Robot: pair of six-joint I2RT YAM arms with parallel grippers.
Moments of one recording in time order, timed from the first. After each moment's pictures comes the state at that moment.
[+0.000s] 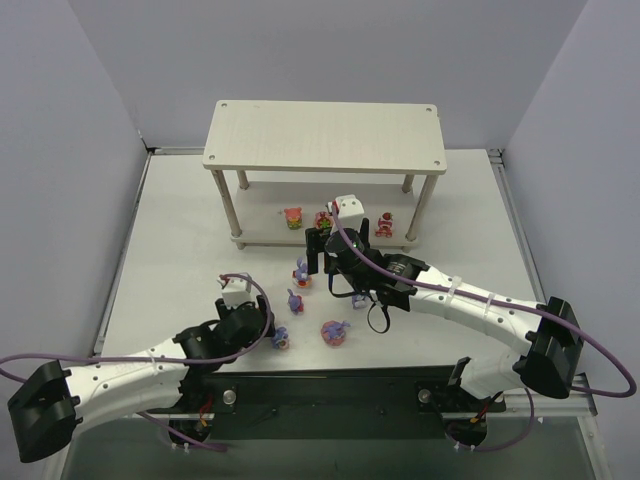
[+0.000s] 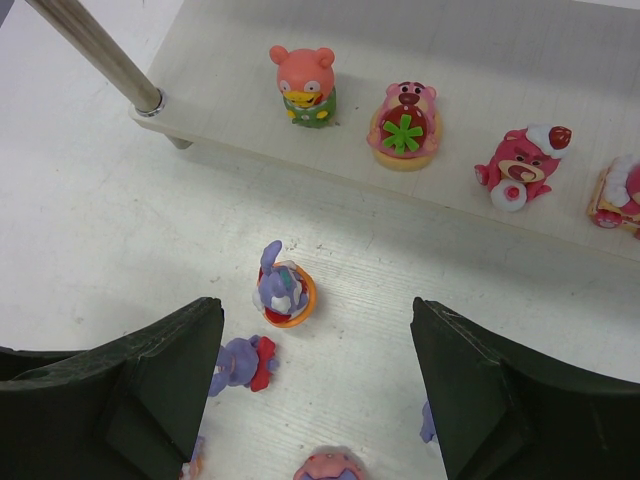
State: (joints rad) left arm -1.01 0.80 0.25 -0.24 -0.63 -0.86; right arm 1.01 1.36 1.07 -0.27 0.54 0.47
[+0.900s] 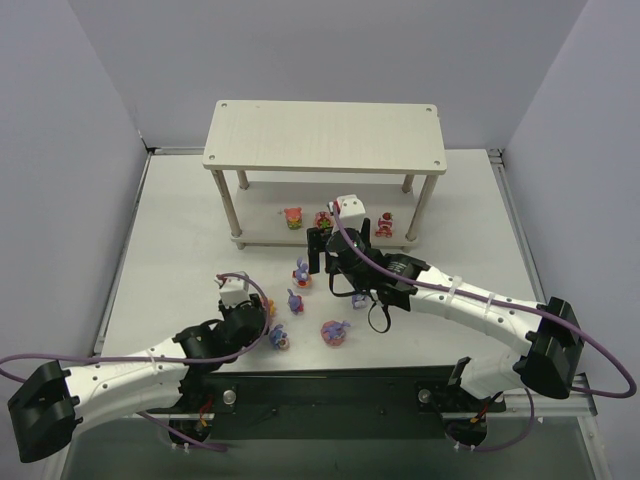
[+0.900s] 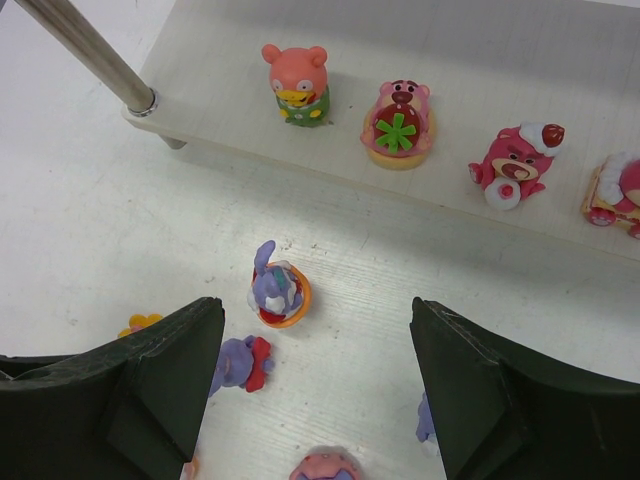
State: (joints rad) left arm -1.01 0.80 0.26 -0.24 -0.66 -0.89; right arm 1.01 1.36 1.07 -0.27 0.54 0.47
